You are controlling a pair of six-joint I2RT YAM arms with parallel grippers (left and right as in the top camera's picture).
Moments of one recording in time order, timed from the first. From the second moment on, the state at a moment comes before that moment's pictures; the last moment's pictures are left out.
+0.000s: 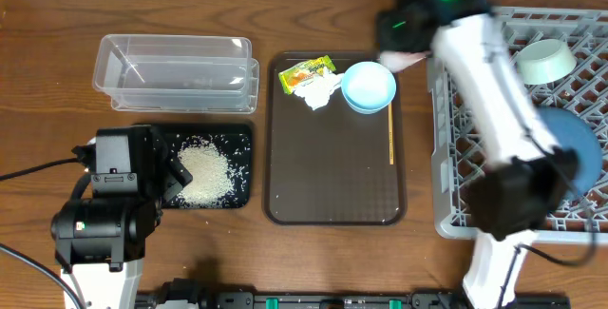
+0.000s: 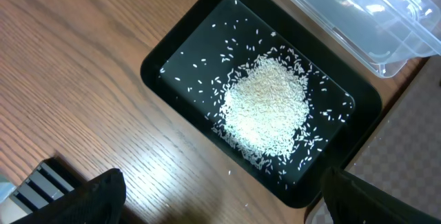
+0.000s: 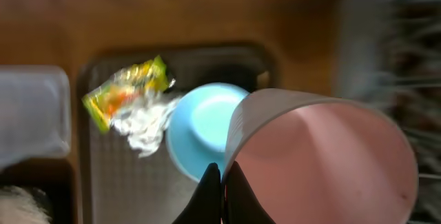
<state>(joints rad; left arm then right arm) 0.02 0.94 1.11 -1.29 -0.27 -0.65 0.21 2.03 2.15 -1.20 -0.08 0.34</state>
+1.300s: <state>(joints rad) 0.02 0.94 1.11 -1.29 -0.27 -0.65 -0.89 1.95 1.42 -0.09 -1.33 0.30</state>
